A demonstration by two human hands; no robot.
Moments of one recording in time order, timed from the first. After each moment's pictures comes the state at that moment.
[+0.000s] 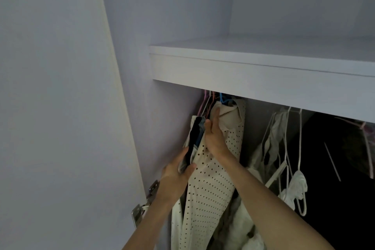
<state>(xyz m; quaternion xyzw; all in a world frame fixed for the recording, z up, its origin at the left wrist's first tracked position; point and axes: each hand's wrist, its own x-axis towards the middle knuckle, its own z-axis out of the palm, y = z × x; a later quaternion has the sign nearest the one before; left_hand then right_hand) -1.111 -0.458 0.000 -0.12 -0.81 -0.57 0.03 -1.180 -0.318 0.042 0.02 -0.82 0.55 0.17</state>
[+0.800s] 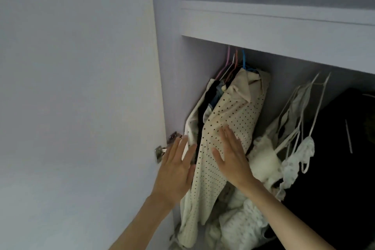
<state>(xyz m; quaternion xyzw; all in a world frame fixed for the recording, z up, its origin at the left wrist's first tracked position) -1.010 -0.500 -0.051 -0.19 -0.95 -0.14 0.21 -1.045 -0.315 -0.045 0.12 -0.96 0.24 0.12</state>
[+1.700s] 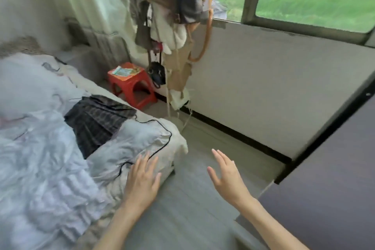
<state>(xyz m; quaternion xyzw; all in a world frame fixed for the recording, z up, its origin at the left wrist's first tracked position) -0.433 -0.669 -0.116 0.65 -0.75 -0.04 0.15 -0.679 -0.659 -0.100 0.69 -0.65 0.22 -0.23</state>
